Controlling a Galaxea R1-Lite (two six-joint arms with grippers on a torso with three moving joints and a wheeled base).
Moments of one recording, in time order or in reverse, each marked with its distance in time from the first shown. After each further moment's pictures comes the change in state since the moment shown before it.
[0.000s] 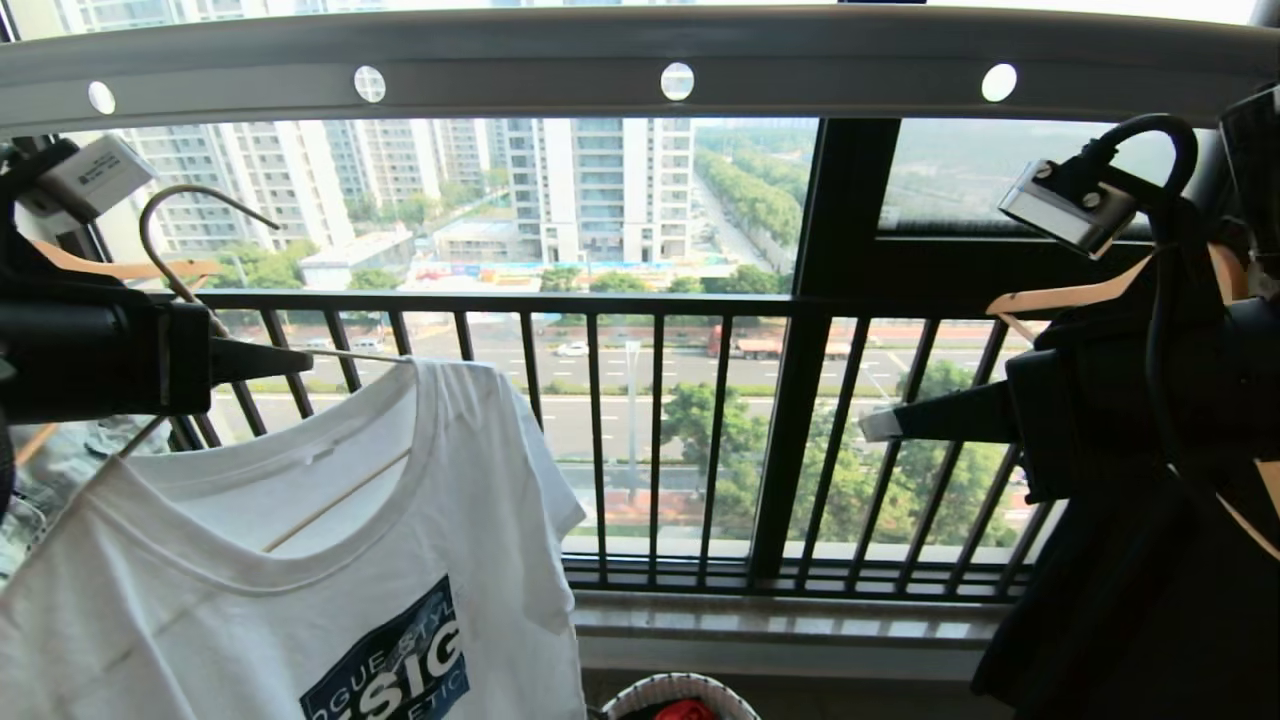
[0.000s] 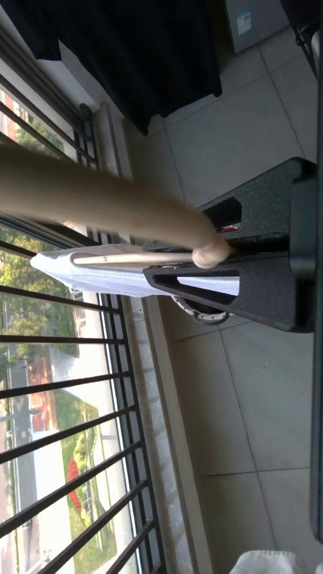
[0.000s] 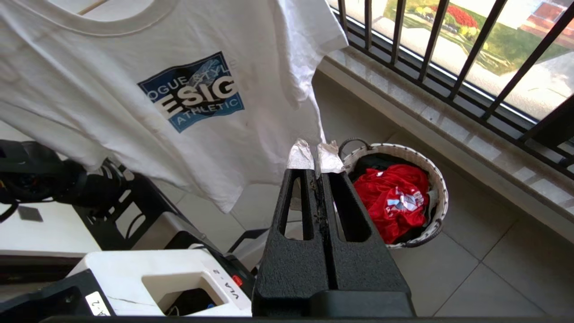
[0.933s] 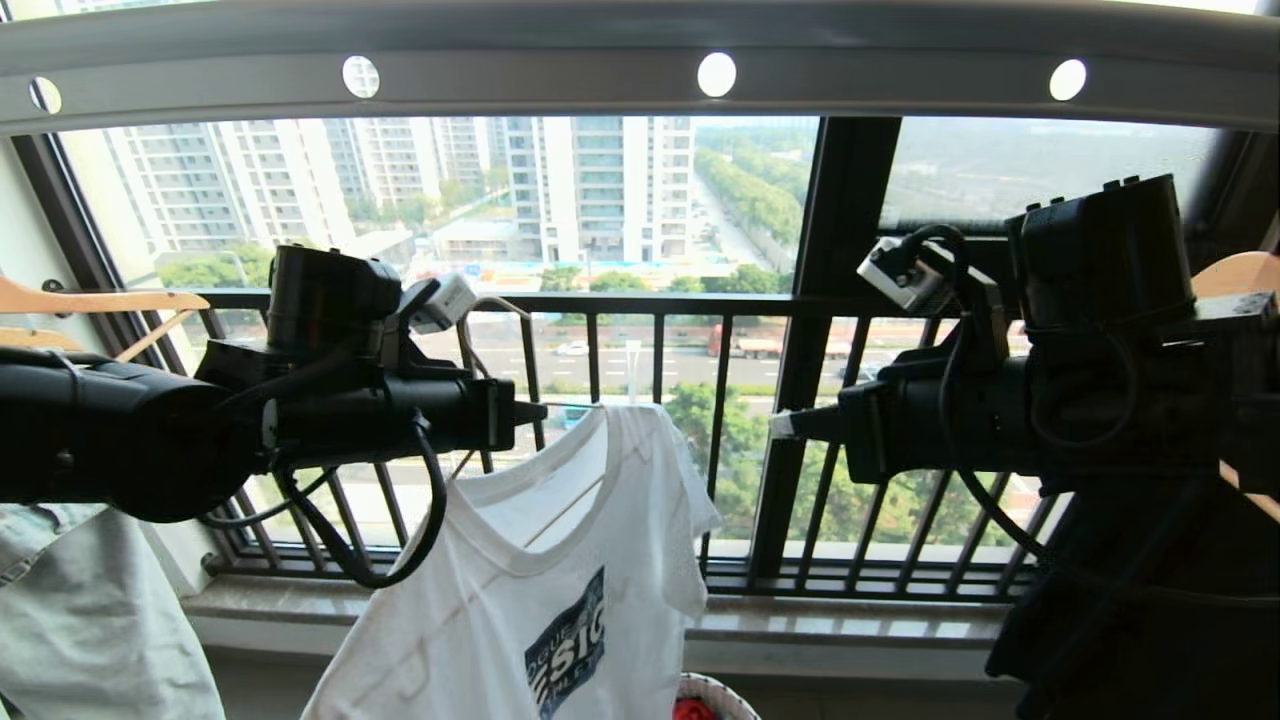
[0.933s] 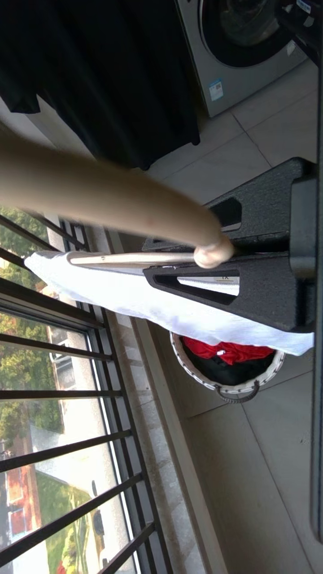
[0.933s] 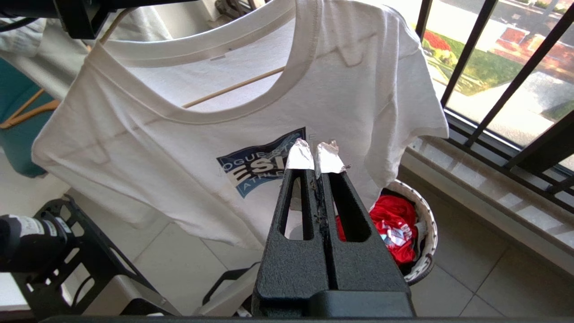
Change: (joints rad) left arm -0.311 0.402 0.114 -0.539 0.065 -0.193; right arm 0.029 0.175 0.147 -0.384 -0.104 0.008
